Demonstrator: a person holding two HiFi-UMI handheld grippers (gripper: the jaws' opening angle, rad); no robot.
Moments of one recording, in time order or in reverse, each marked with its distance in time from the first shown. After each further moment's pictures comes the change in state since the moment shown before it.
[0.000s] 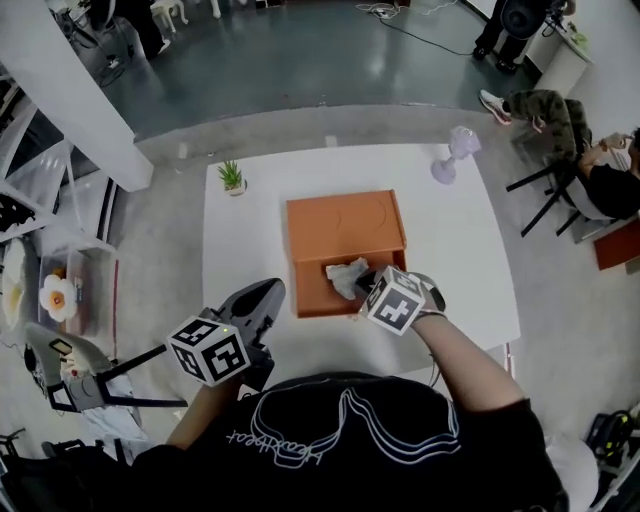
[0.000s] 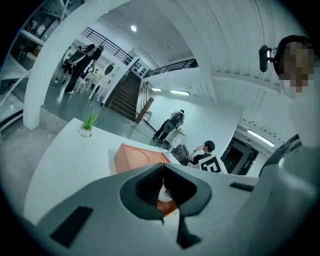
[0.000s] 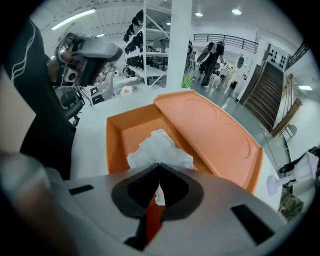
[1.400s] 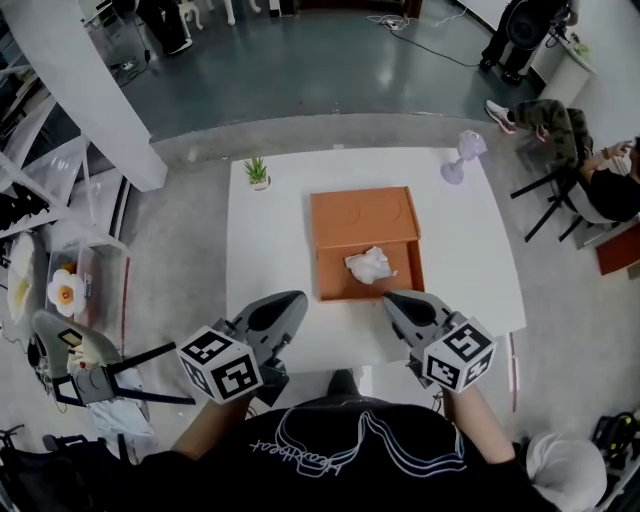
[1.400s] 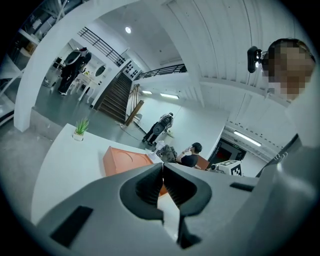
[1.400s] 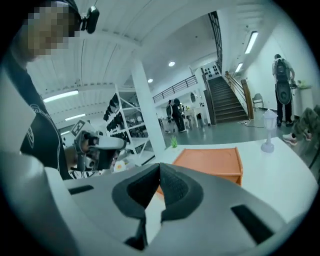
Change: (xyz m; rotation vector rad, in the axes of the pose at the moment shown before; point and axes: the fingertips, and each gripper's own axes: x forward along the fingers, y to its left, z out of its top) left arm -0.063 -0.059 0.005 0.031 -0.029 -0.119; right arm -0.156 0.065 0.054 0.510 -0.765 -0.055
